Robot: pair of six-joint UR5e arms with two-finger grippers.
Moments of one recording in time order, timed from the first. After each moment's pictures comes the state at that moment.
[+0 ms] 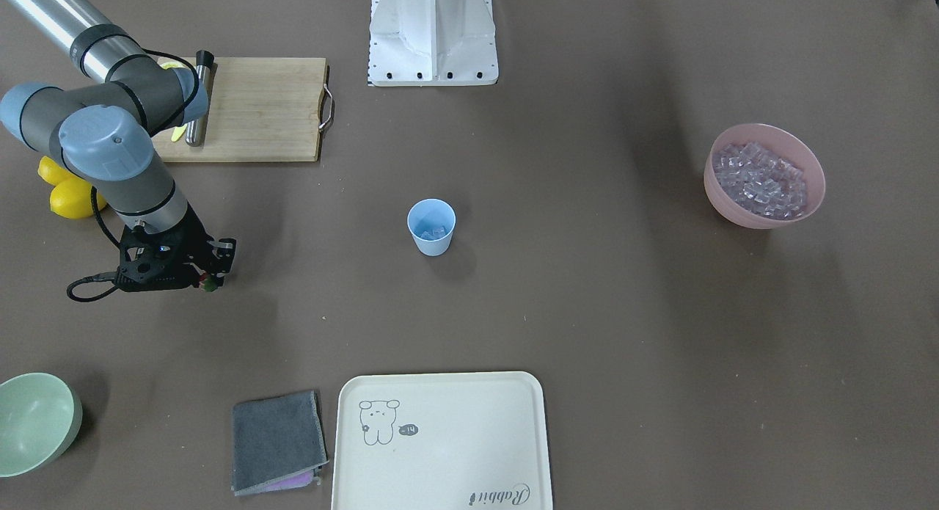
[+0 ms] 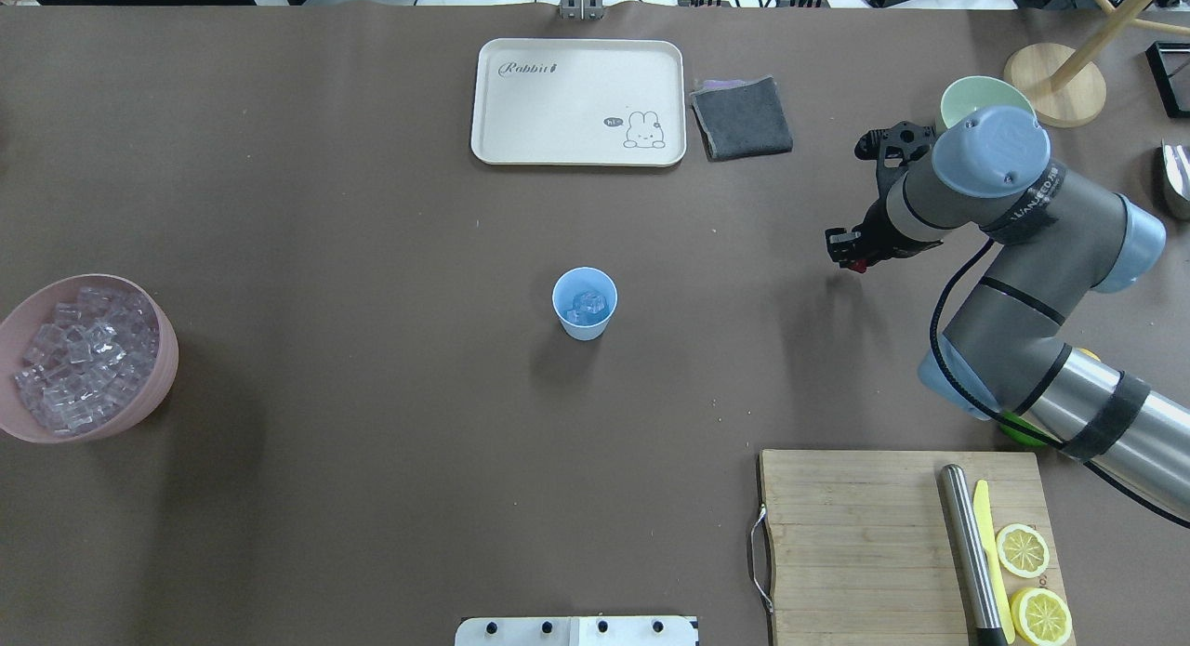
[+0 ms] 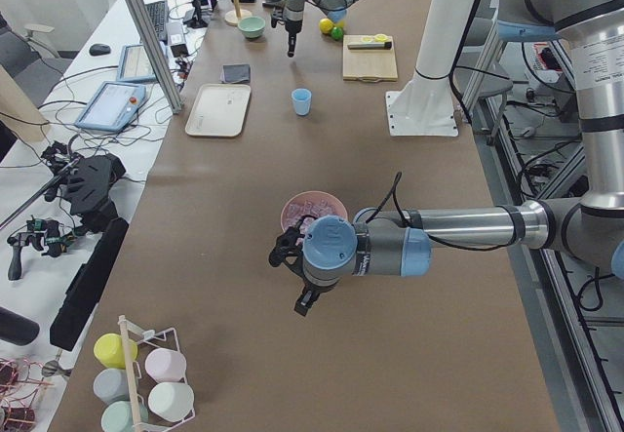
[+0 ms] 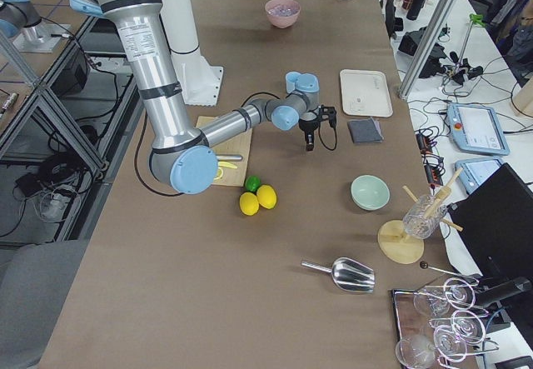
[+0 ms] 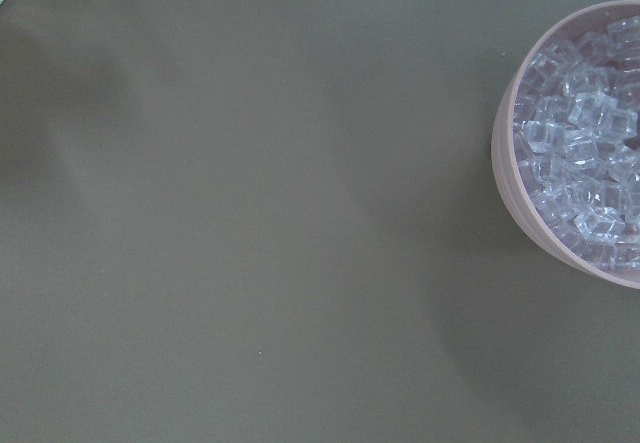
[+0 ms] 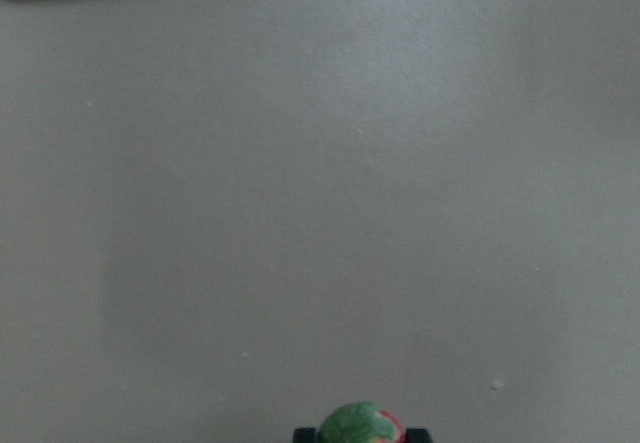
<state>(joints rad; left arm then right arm) -1.66 -1.30 -1.80 -1.65 -2.51 0.54 0.79 -1.23 1.62 -1.27 1.95 0.94</state>
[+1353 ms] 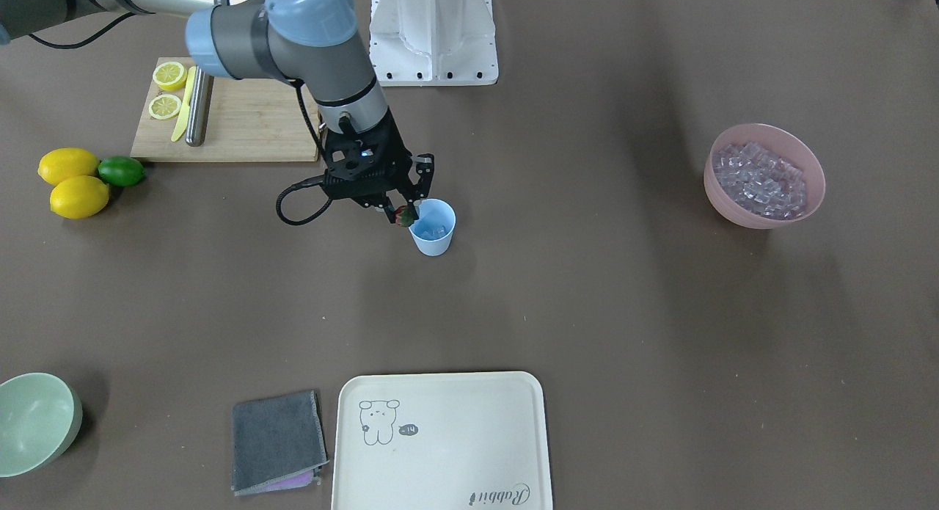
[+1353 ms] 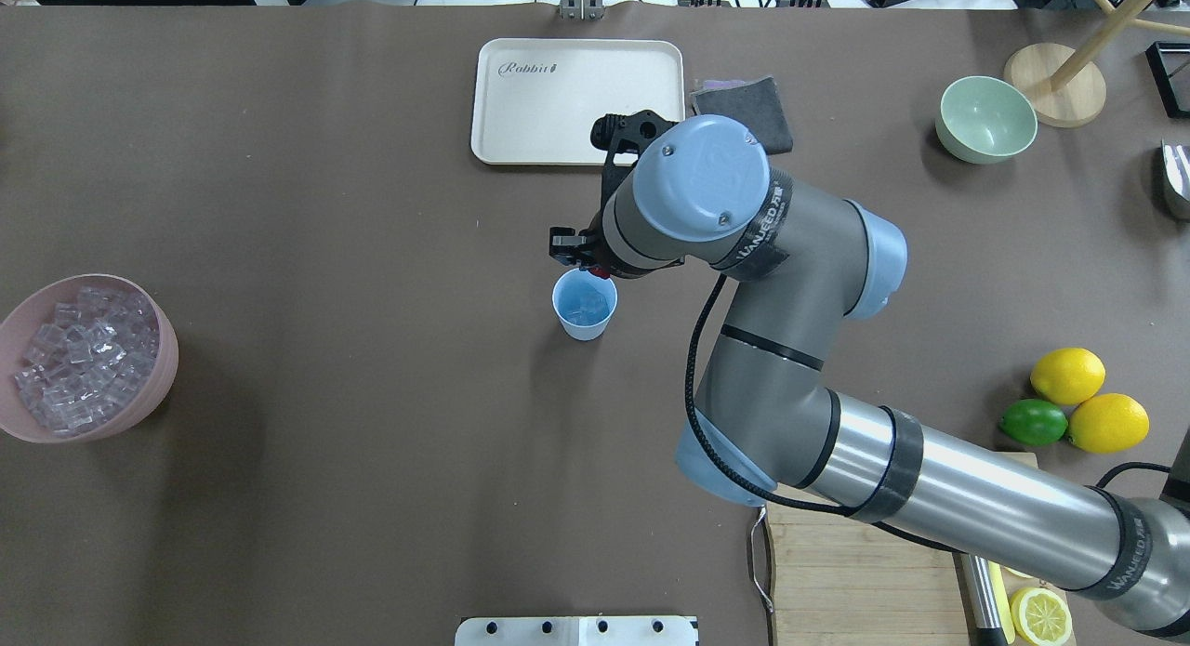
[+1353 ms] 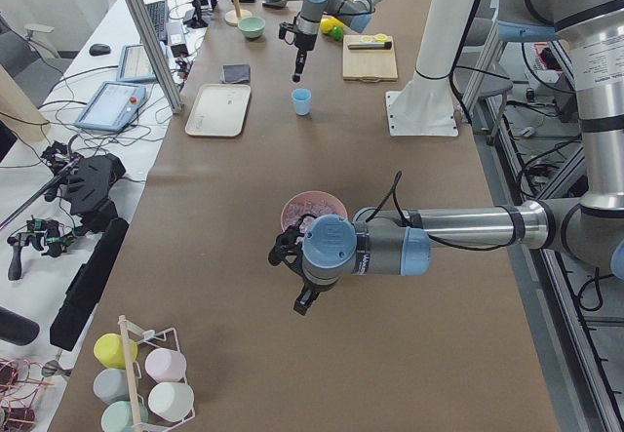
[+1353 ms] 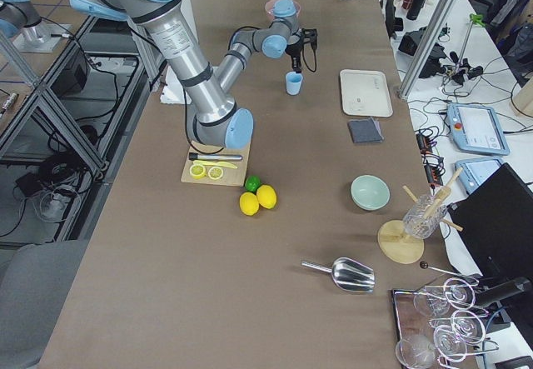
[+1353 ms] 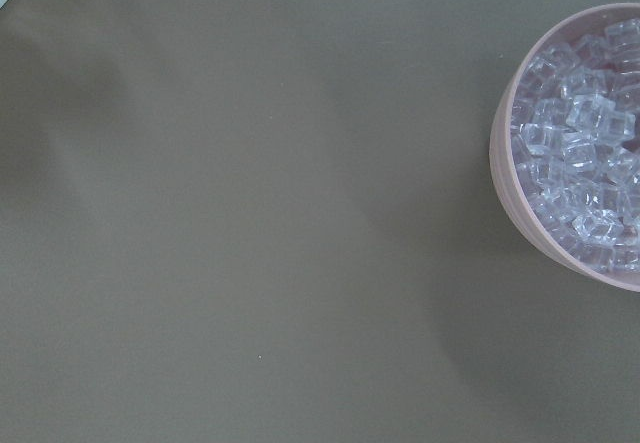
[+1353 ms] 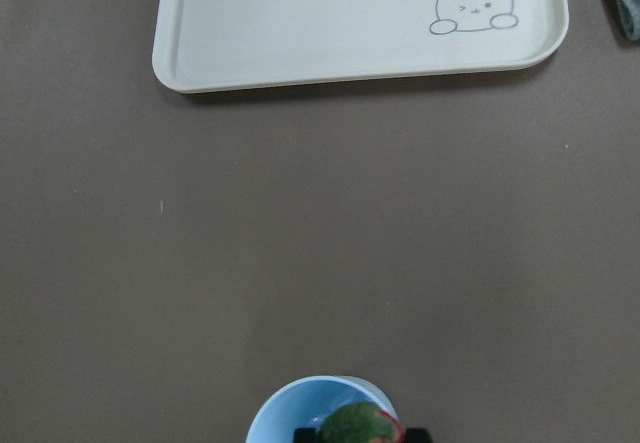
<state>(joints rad) -1.66 -1.30 -1.80 -1.65 -2.51 0.55 0.54 -0.83 1.69 -1.44 1.75 1.27</state>
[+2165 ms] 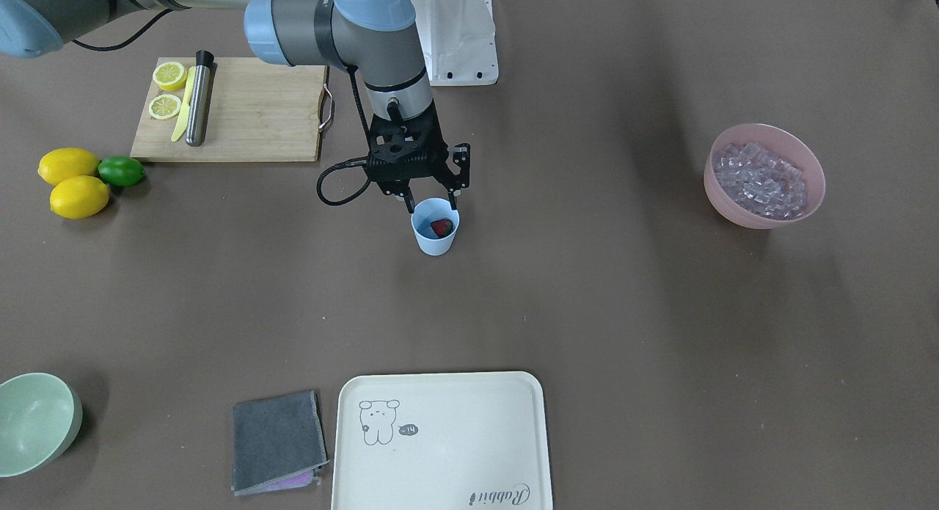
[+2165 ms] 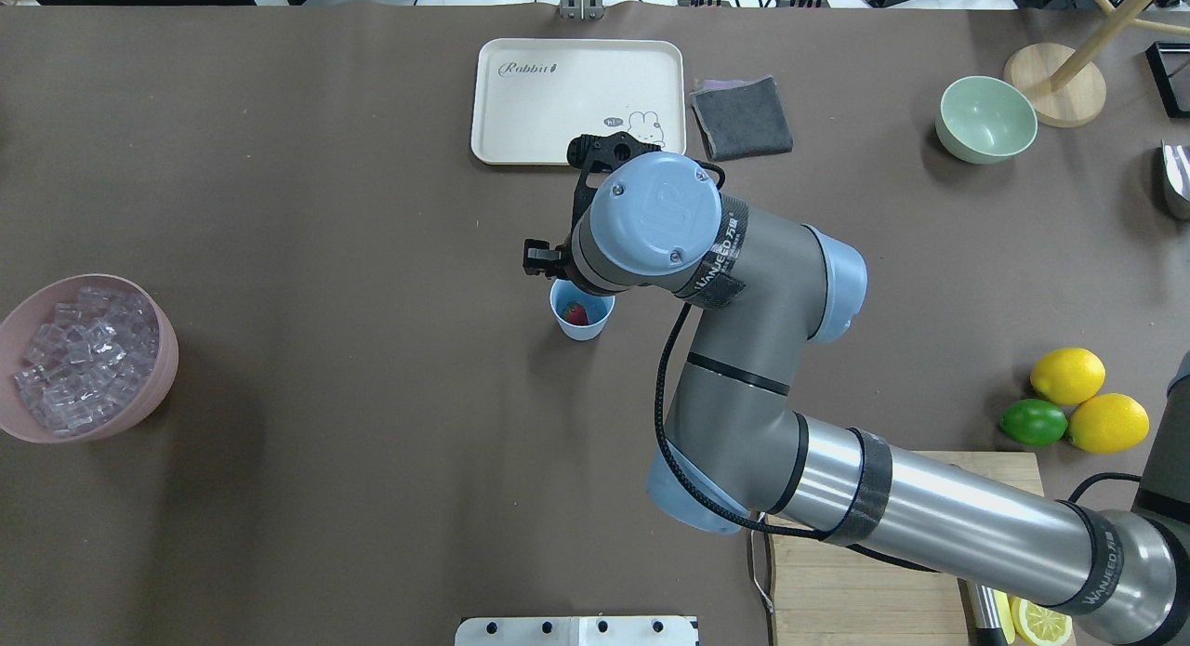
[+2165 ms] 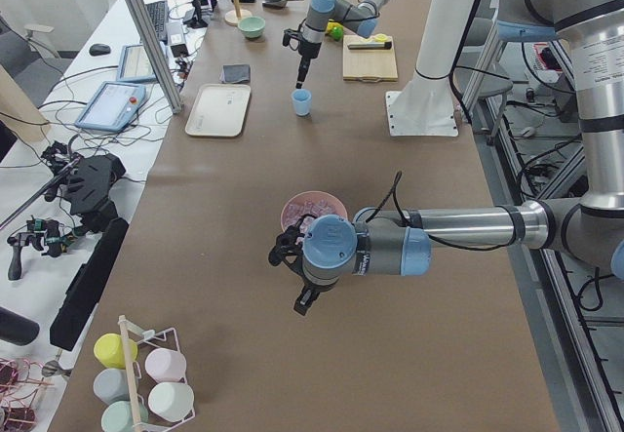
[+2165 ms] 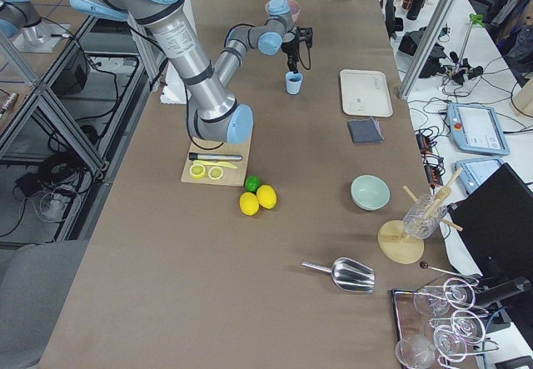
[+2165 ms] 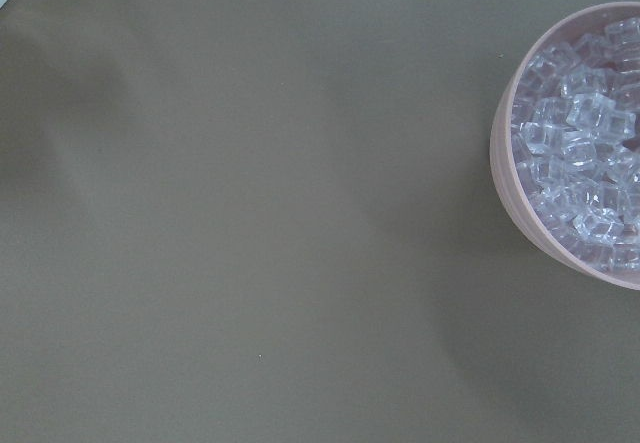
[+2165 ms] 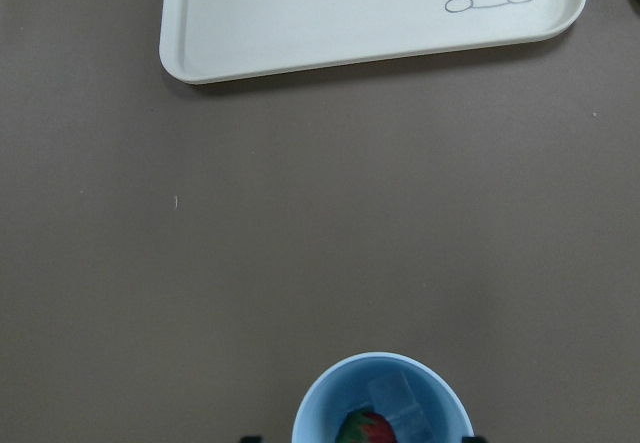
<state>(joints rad) -1.66 -1.30 -1.80 -1.65 -2.51 0.55 0.50 -0.81 1.66 -1.45 1.69 1.32</state>
